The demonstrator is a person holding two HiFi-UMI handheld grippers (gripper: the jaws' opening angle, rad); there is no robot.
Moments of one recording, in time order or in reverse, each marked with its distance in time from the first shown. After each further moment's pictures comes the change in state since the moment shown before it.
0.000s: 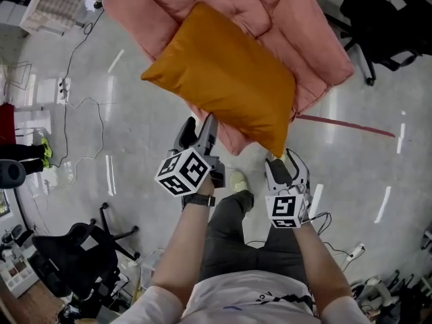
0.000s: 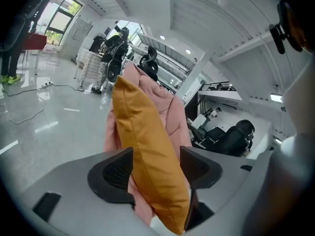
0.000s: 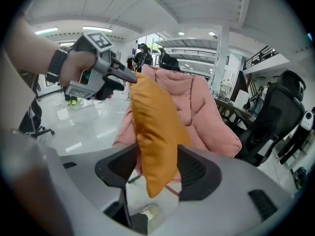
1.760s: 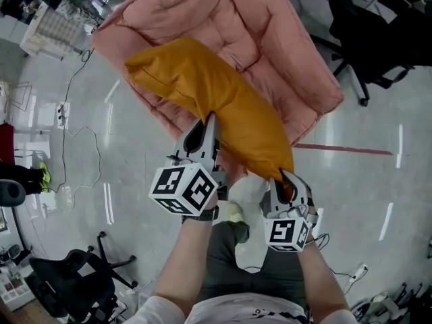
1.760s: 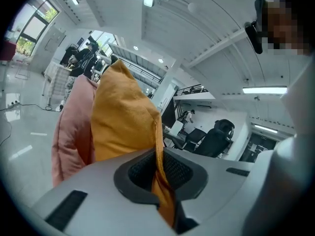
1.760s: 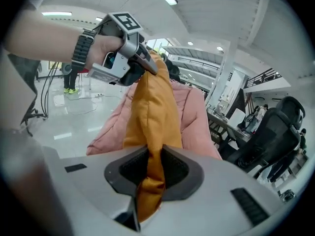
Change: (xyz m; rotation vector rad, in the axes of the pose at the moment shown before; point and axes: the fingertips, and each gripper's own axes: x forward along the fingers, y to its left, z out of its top) left arm 0.062 -0.123 0.070 0.206 -0.131 -0.240; right arm 0.018 -0.065 0.044 -0.149 -0.065 -0.081
